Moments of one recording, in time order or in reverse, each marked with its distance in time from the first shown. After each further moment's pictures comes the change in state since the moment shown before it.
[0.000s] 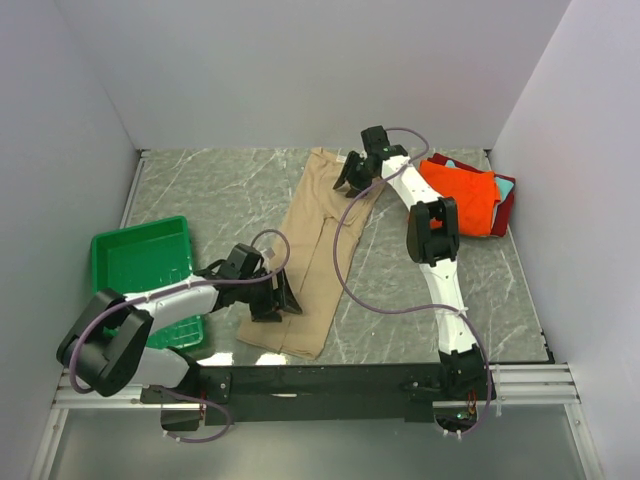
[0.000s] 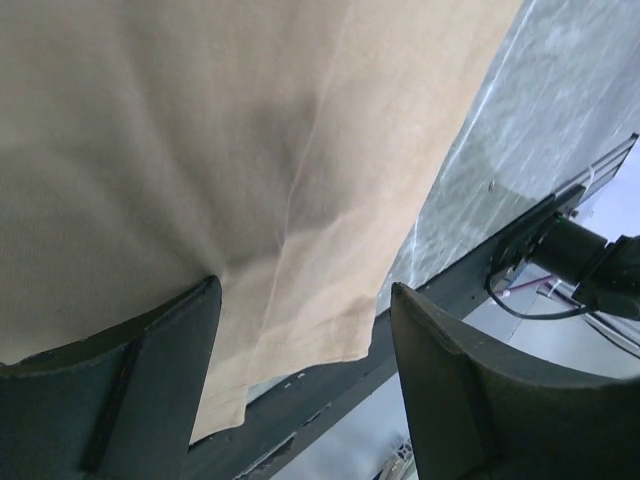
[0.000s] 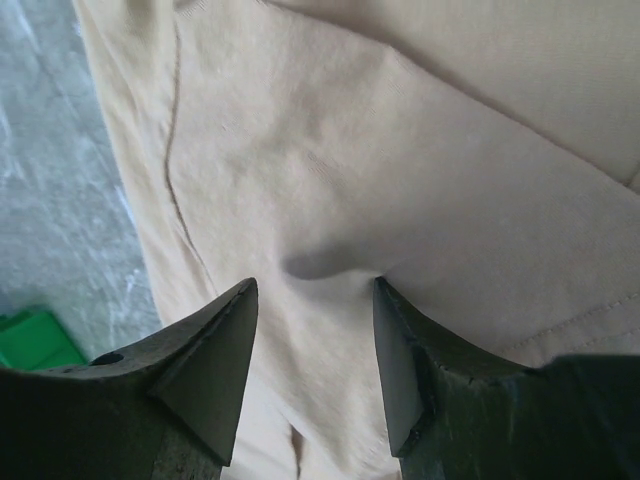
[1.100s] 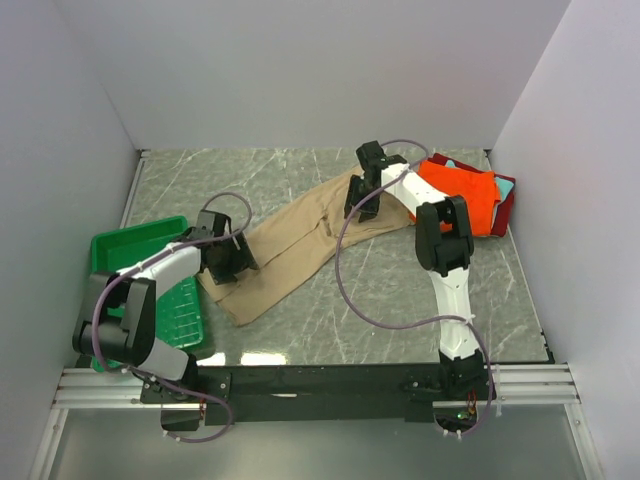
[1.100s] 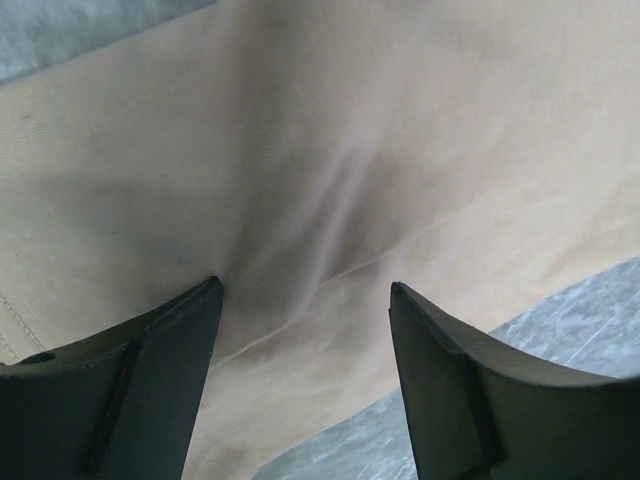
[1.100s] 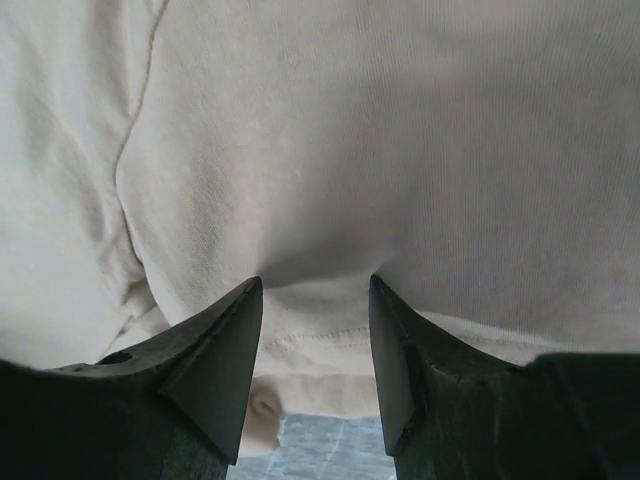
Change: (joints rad) left arm 0.347 0.145 0.235 -0.180 -0.323 0.168; right arm 0.052 -0.270 -0.427 -0.057 0.165 -0.127
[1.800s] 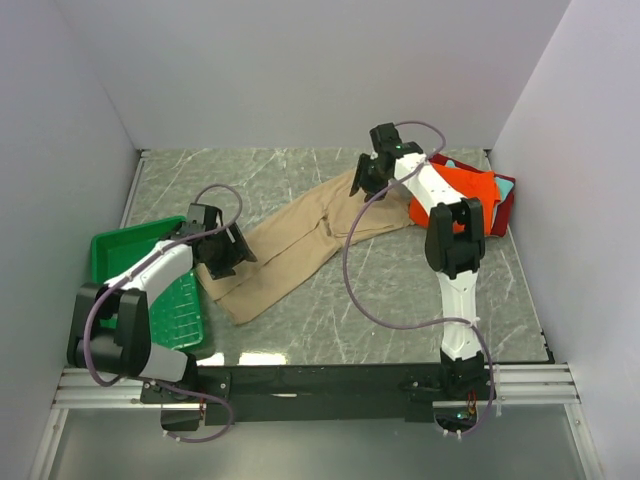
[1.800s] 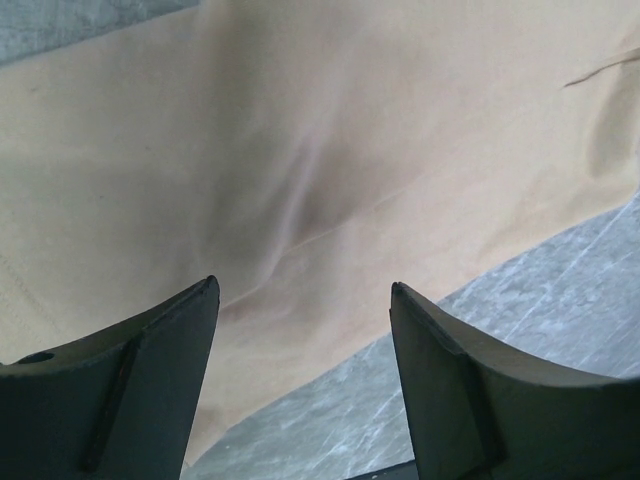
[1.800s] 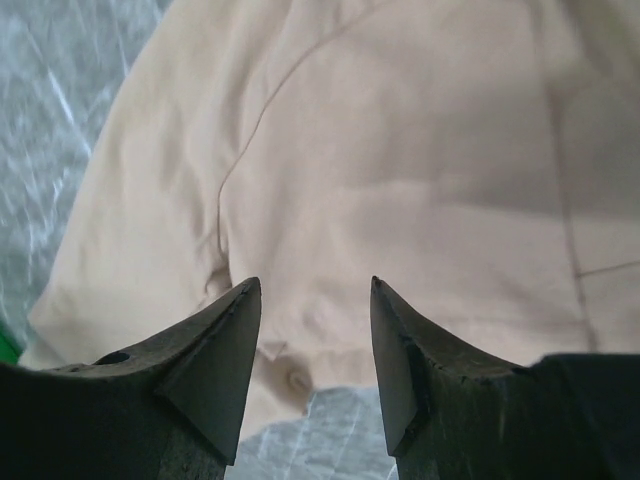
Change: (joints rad) left arm 0.040 -0.084 0.043 -0.078 0.063 -0.028; right arm -0.054 -0.054 0.087 0.012 -0.018 -0.007
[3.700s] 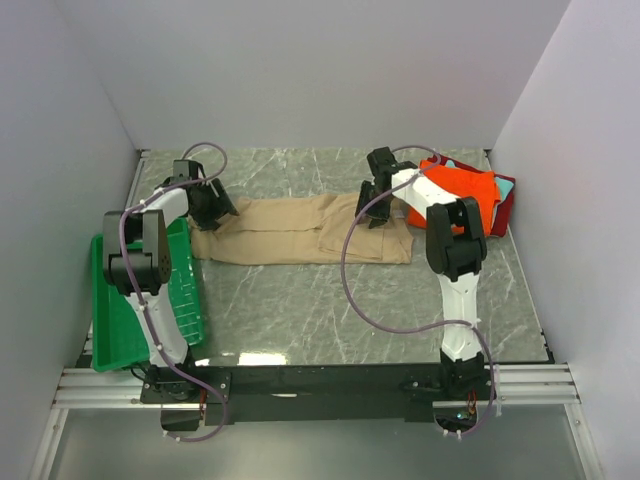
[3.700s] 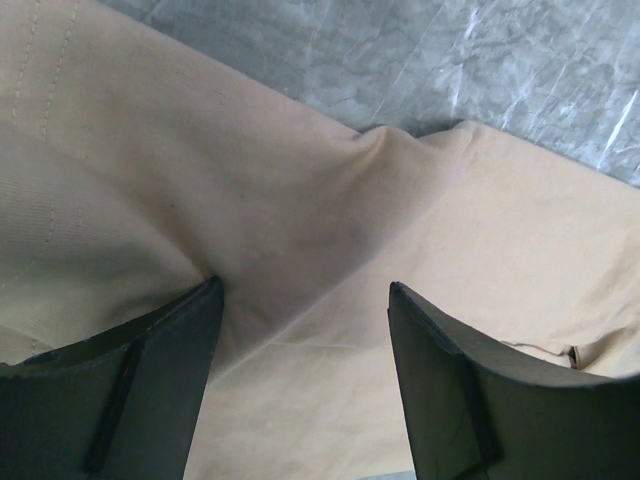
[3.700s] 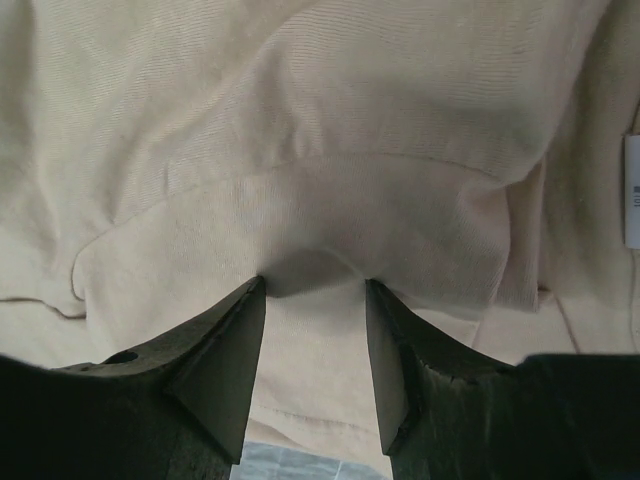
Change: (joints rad) left arm 0.206 0.591 0.549 0.053 0.041 0.180; right arm 0.016 -0.079 -0.298 0.065 0.045 -0.006
